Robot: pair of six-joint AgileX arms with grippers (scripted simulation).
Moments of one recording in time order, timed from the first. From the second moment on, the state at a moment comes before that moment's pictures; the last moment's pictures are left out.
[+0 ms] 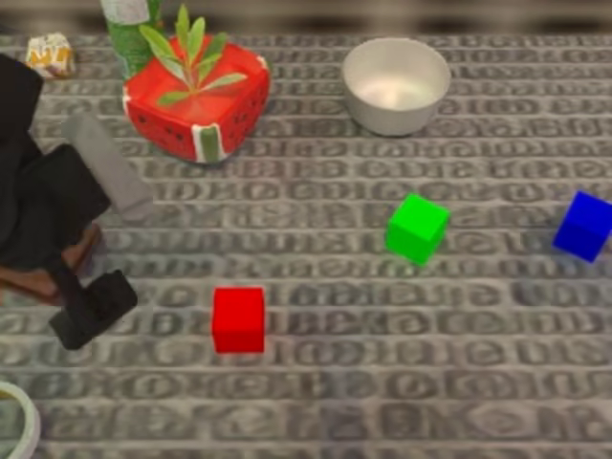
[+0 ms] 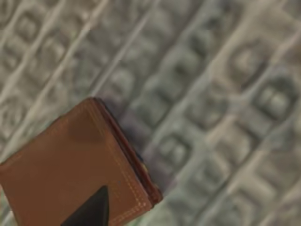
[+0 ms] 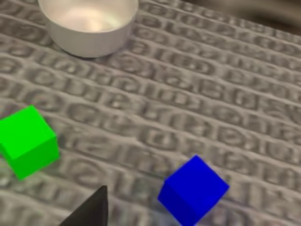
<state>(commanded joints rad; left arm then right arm) -0.32 1.24 0.92 -0.77 -0.01 0.69 0.17 0.79 0.74 -0.48 0.00 -0.17</state>
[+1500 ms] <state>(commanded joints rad) 0.02 0.00 0.00 0.00 0.00 0.00 0.48 2.35 2.12 -1.34 0.00 -0.49</state>
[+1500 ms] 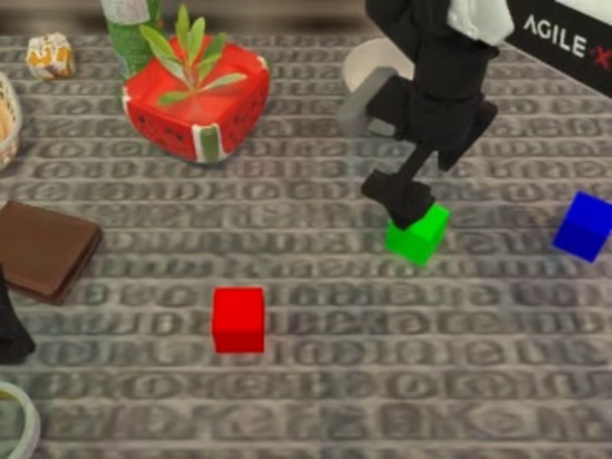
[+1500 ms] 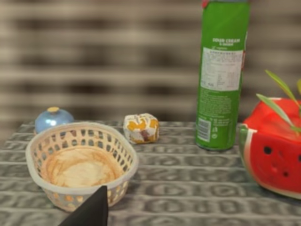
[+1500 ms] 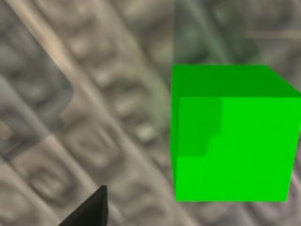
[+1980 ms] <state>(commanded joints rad) 0.02 0.00 0.00 0.00 0.00 0.00 0.48 2.40 1.90 -1.07 0.01 -0.49</state>
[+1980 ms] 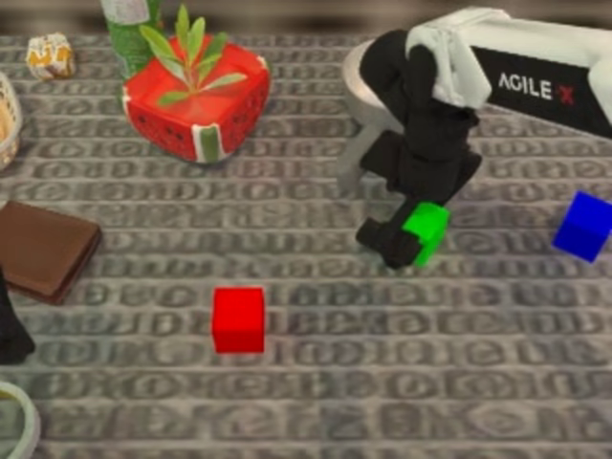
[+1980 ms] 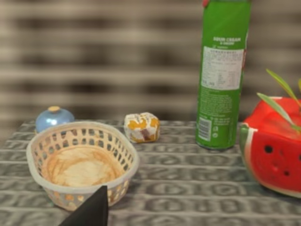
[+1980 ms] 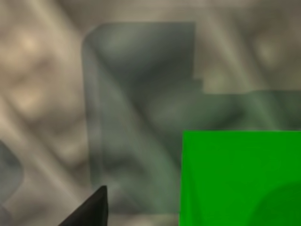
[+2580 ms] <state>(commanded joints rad) 0.02 0.00 0.00 0.00 0.00 0.00 0.48 2.40 1.89 -1.06 0.01 -0.49</state>
